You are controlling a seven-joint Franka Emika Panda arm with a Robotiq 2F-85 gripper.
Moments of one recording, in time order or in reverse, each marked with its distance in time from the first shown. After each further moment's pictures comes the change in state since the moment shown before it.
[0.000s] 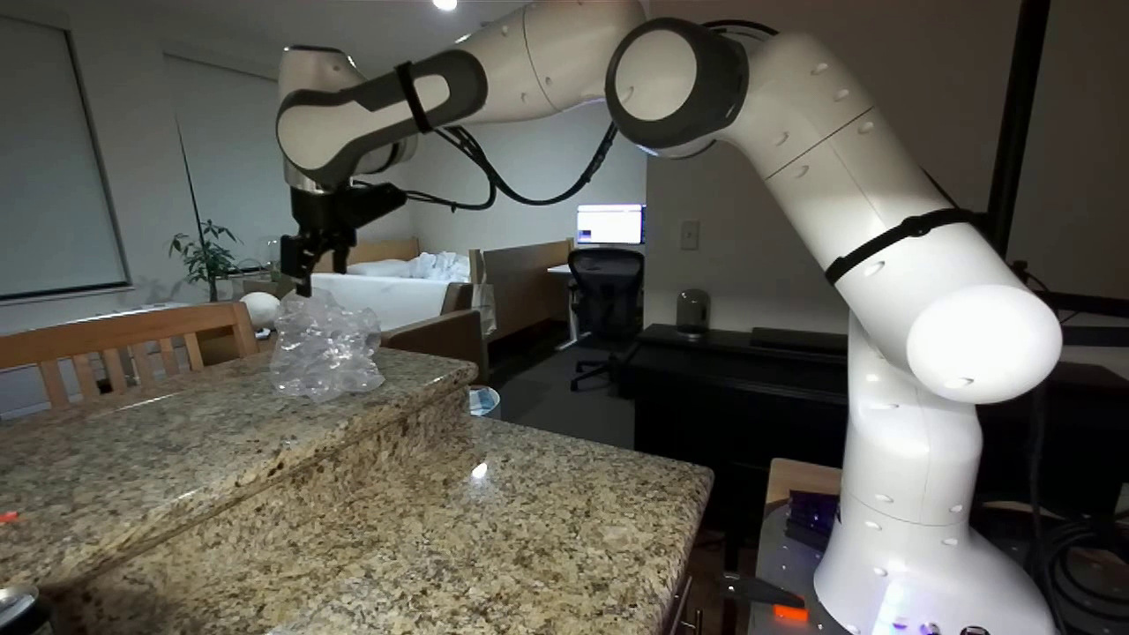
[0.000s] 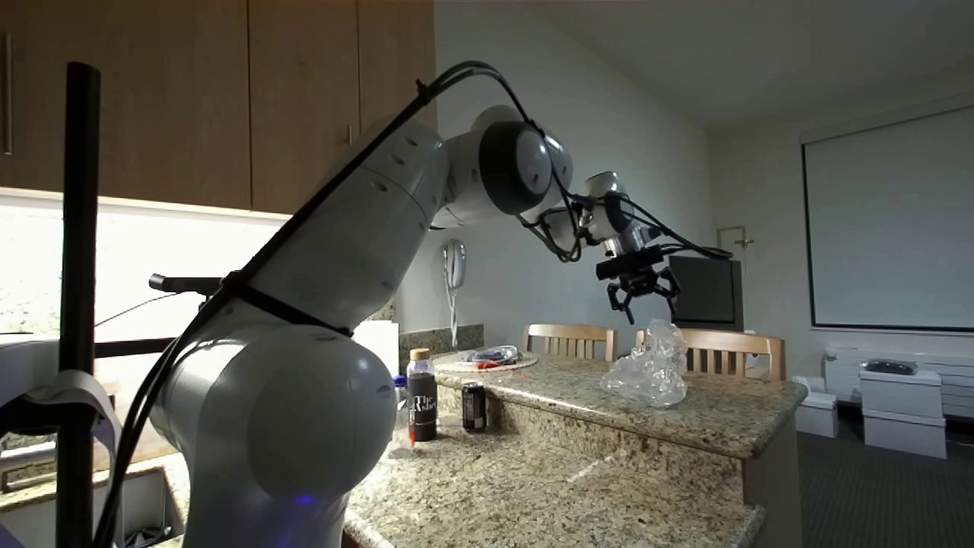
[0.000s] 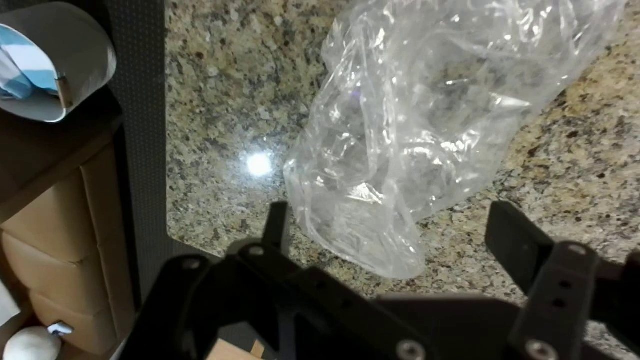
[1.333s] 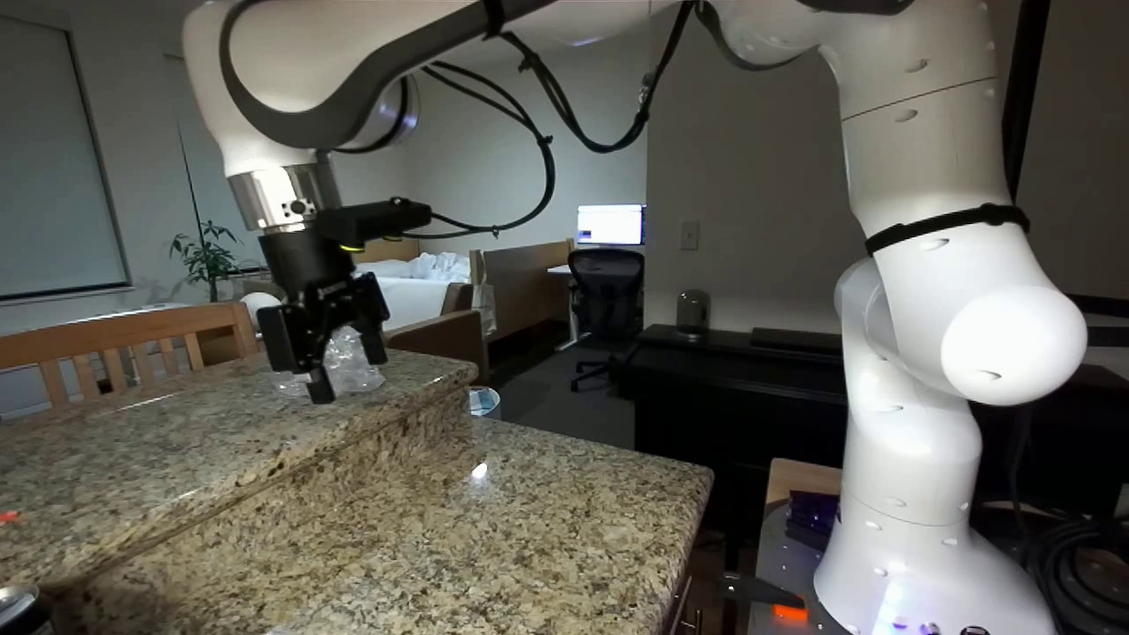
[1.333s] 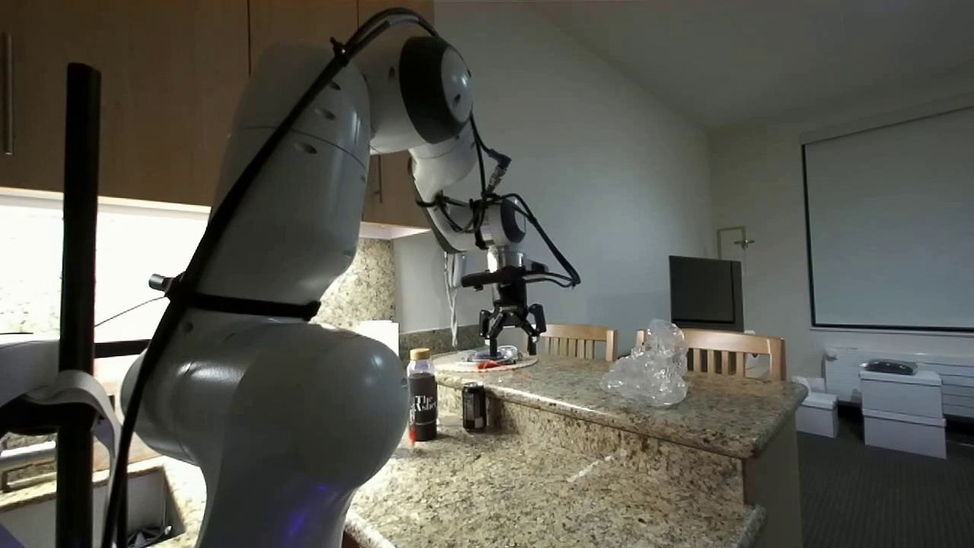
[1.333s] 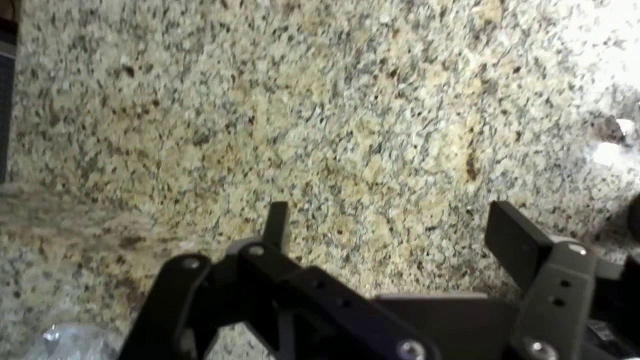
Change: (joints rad) arm 0.183 -0.396 0.163 -0.610 0.108 -0.289 0.342
